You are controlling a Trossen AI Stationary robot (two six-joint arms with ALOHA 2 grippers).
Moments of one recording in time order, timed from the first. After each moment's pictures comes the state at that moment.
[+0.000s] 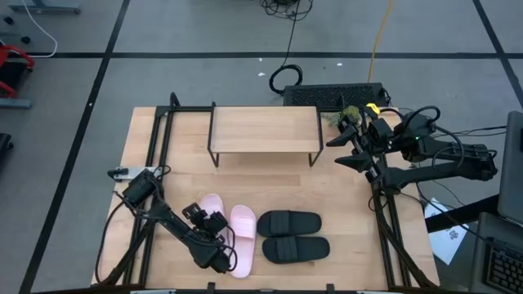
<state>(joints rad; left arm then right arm) -0.70 2.11 1.44 -1.52 -0.40 -1.44 -0.08 0.77 0.87 0.19 -0.37 0.25</state>
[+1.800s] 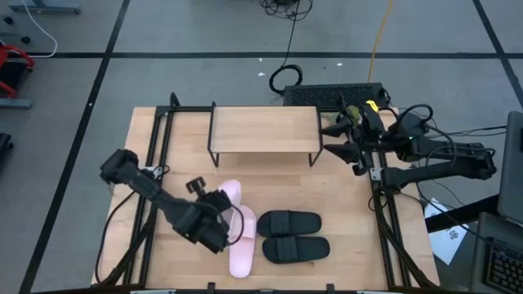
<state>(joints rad) -0.57 1.78 1.67 -1.57 -0.63 -1.03 -0.08 0.83 0.87 0.26 -0.18 0.24</state>
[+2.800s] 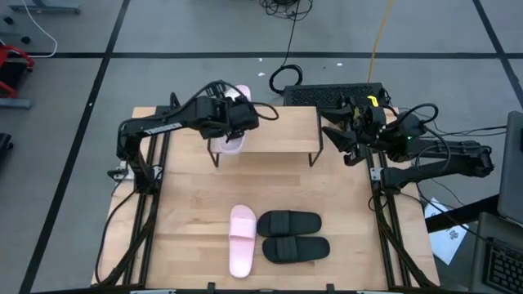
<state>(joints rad) 0.18 1.78 1.99 -1.43 -0.88 0.01 -0.08 0.90 0.87 0.52 -0.02 0.16</state>
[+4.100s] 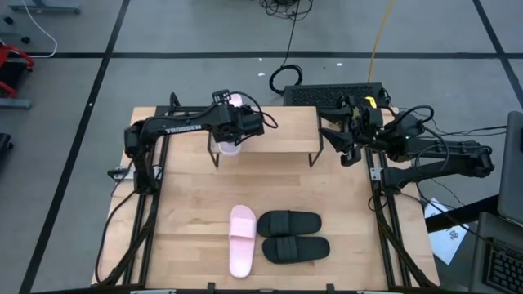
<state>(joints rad) 0.25 1.83 1.73 -1.31 -0.96 0.04 -0.09 0.90 0.87 0.48 -0.02 0.09</state>
